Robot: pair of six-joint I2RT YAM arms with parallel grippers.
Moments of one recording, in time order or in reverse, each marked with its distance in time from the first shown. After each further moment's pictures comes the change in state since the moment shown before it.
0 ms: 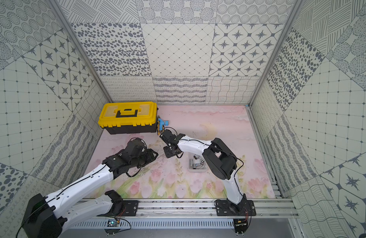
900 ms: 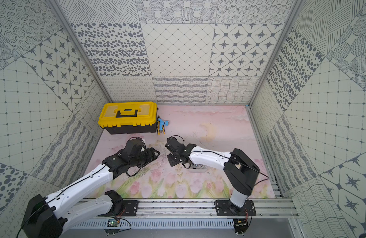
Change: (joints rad) left arm 0.016 -0.014 -0.002 0.047 0.087 0.002; right arm 0.107 -0.451 -0.402 0.177 0.005 0.038
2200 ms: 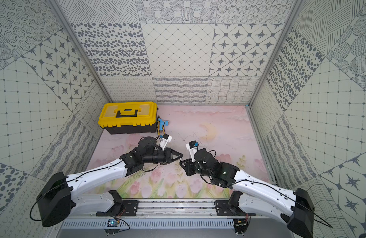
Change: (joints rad) left arm -0.217 0.235 0.048 0.538 0.396 -0.086; right arm 0.002 -0.661 -0.385 0.103 -0.101 0.253
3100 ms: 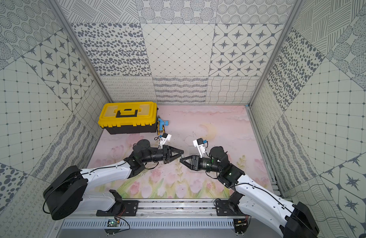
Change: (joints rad) left arm 0.066 0.091 -0.158 0.607 0.192 -0.307; right arm -0.274 -0.087 -0.222 0.441 -0.511 0.241
